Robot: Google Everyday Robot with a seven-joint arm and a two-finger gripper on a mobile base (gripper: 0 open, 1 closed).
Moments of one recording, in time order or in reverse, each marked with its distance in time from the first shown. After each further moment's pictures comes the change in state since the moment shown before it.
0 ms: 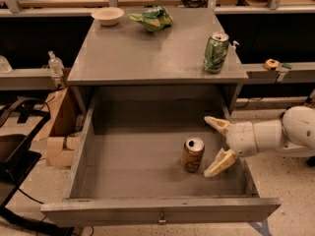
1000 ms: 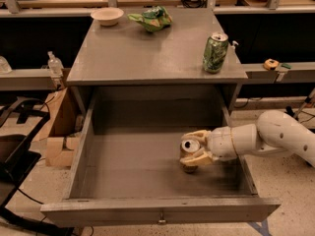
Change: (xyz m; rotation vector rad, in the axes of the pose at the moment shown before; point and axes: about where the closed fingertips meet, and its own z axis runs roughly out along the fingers) arm 0.006 0.011 0.058 -0.050 0.018 0.007
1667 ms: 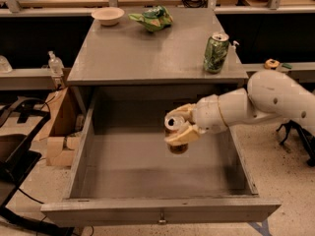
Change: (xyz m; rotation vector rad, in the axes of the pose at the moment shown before) arm -0.118 -0.010 -0.007 -0.026 0.038 -0.033
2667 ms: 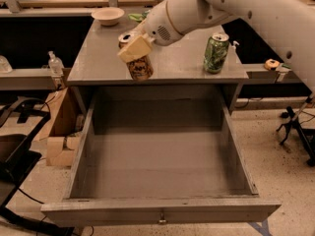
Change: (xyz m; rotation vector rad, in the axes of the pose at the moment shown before) arm -0.213 -0.130 0.001 0.173 0.078 0.066
